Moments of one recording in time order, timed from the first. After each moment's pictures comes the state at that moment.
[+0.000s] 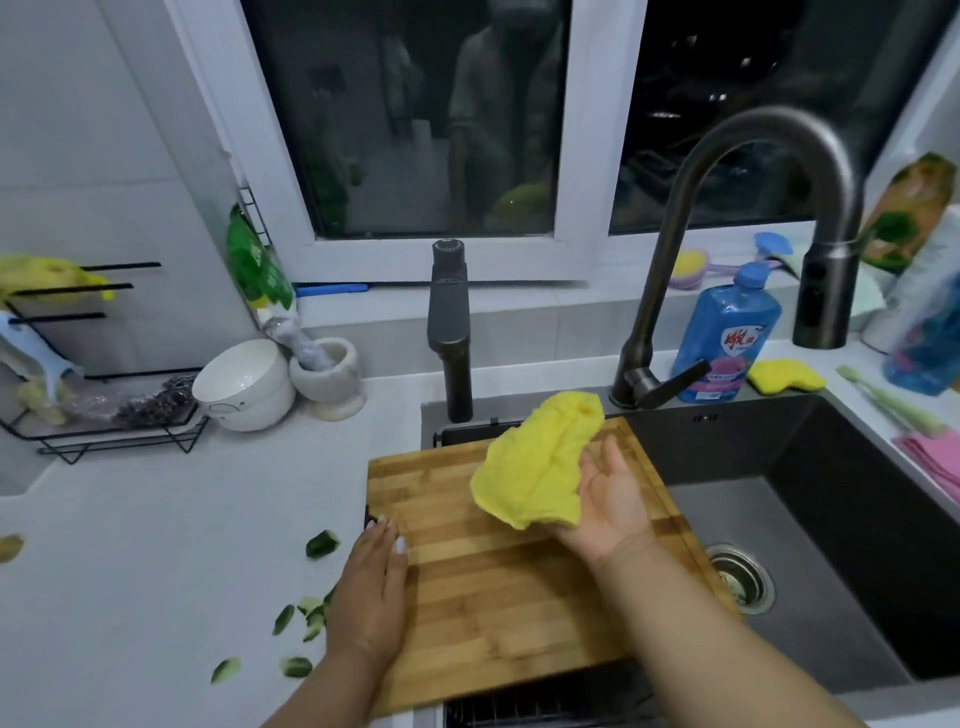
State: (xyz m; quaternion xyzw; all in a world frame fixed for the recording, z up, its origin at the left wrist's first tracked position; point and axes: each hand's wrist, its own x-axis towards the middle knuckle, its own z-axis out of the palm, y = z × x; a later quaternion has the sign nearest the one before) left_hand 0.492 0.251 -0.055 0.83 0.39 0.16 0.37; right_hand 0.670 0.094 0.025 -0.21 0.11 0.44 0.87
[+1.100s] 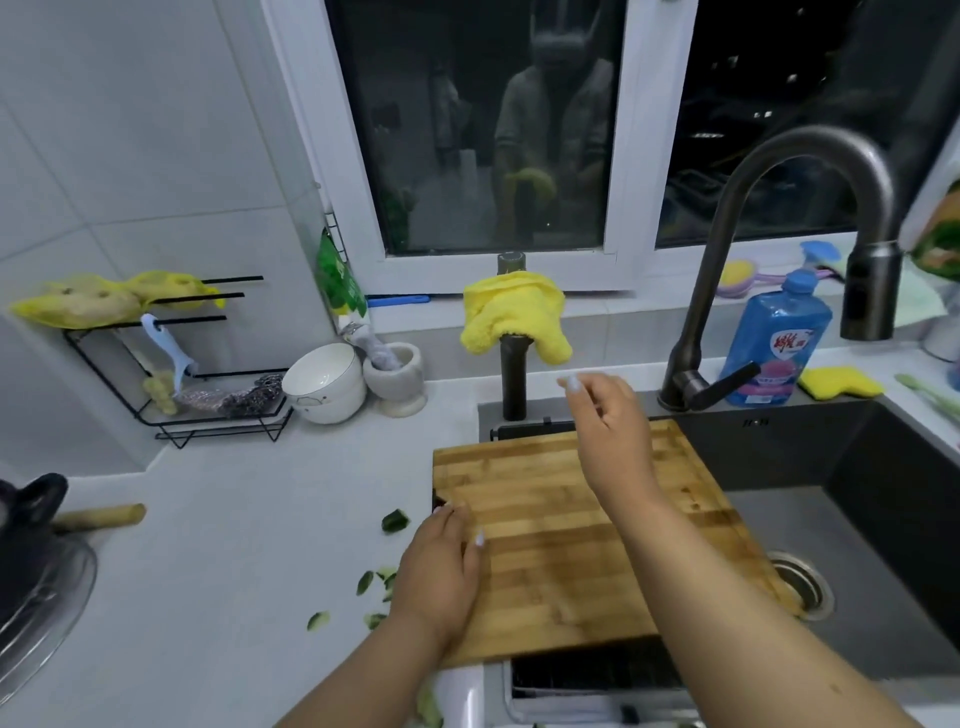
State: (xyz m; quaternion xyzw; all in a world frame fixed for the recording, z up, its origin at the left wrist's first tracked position) left_hand 0.474 0.252 -0.025 0.91 0.31 0.07 0.25; right_hand 0.627 0.127 0.090 -0.76 -0.28 -0.04 0.59
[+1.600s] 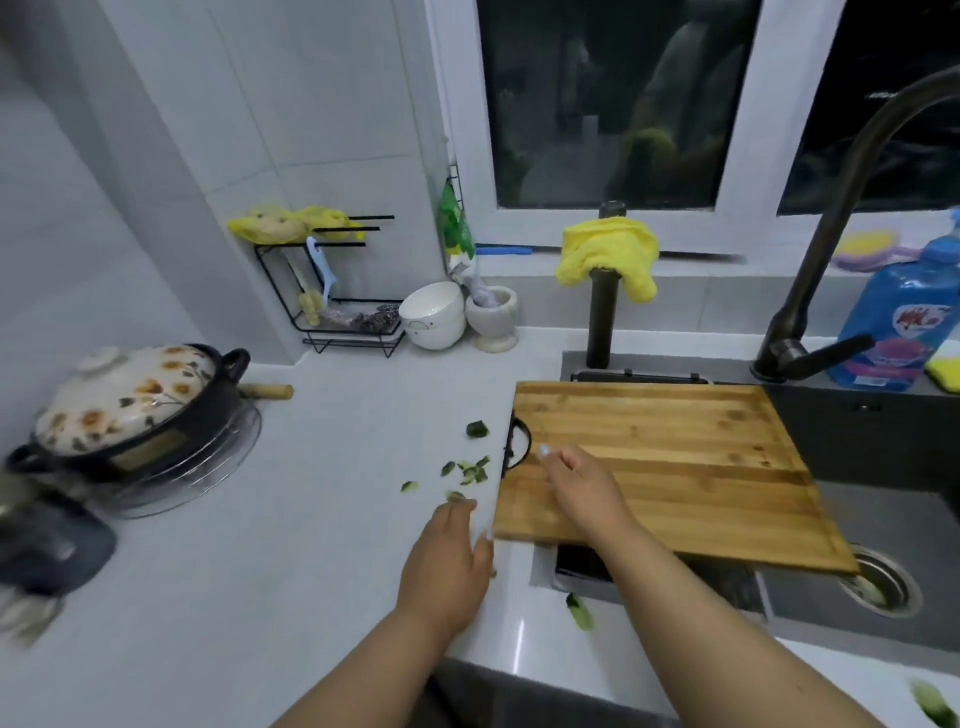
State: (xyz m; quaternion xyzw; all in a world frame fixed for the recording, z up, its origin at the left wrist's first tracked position) left_hand 0.350 0.185 -0.017 0.88 0.39 0.15 0.23; right_hand 0.514 0.114 0.024 -0.76 -0.30 0.28 0.50
